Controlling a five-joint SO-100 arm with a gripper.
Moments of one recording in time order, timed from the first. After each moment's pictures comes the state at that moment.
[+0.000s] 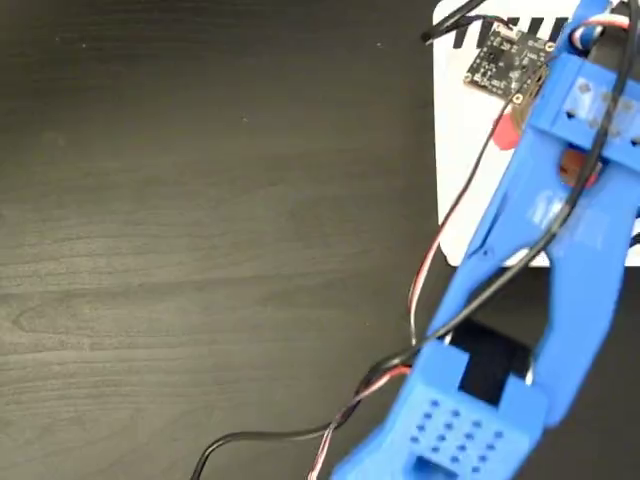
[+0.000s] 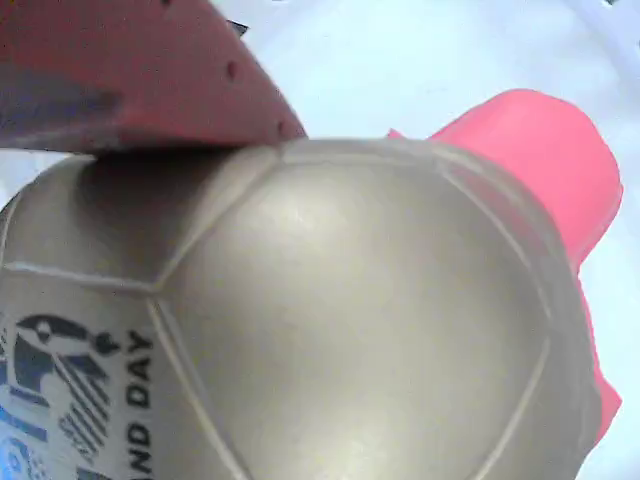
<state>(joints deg) 35.3 56.1 39.2 101.8 3.1</state>
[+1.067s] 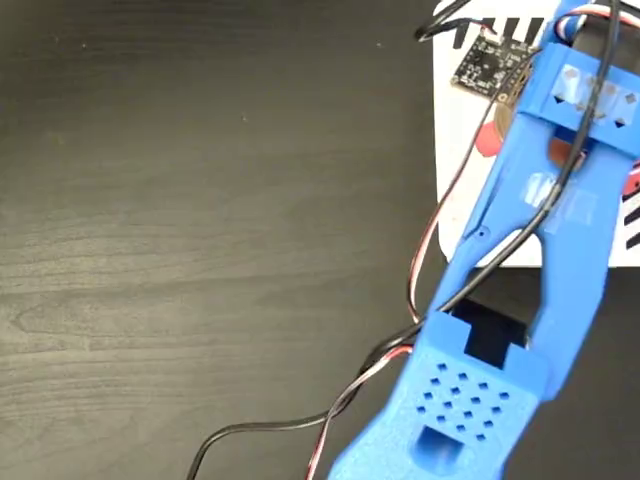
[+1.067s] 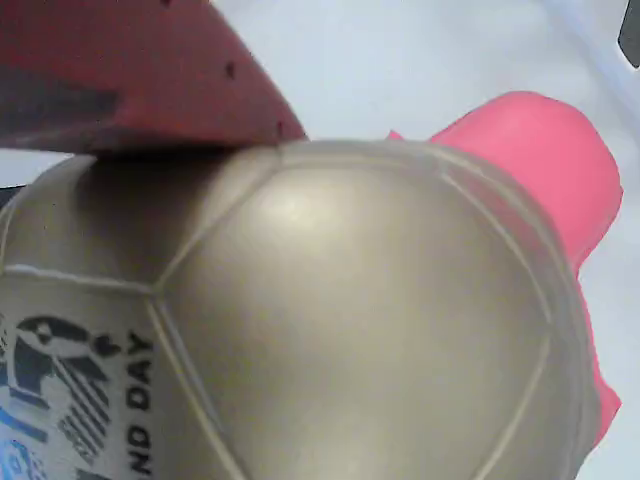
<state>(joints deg) 34.2 48.1 36.4 101.3 3.2</state>
